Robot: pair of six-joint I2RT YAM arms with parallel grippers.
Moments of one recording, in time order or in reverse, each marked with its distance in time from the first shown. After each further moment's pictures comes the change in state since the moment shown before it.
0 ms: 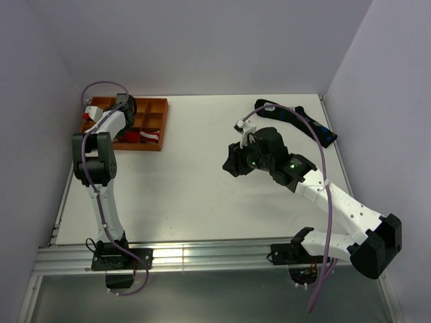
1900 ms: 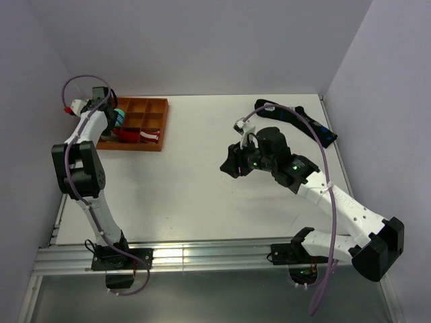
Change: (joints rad) left arm 0.101 -0.208 -0.085 0.051 0.315 0.208; right arm 0.000 -0.025 0.000 0.023 -0.092 -0.011
